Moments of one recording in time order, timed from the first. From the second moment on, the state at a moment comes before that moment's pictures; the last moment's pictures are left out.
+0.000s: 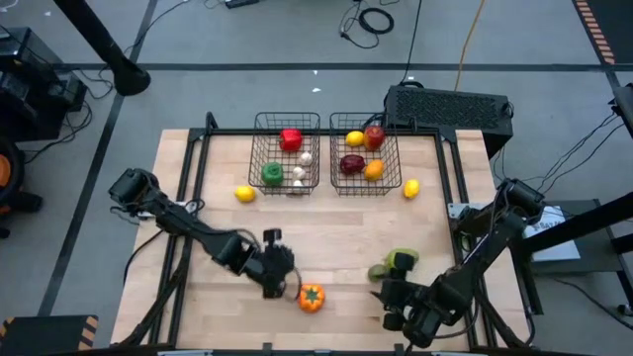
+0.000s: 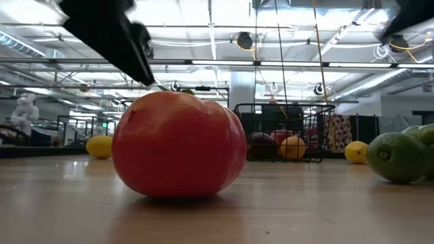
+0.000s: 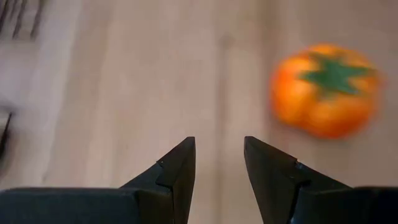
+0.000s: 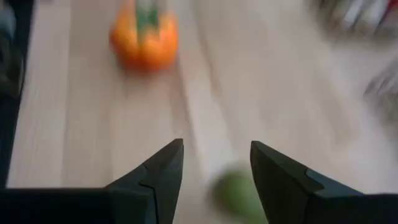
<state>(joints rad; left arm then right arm) -0.51 1.62 1.09 -0.50 -0.36 -0.40 0.88 1.66 1.17 -0.73 0.77 0.92</state>
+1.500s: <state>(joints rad) -0.67 1.86 1.09 -0.11 -0.63 0.54 0.70 1.67 1.17 -0.59 0.88 0.56</state>
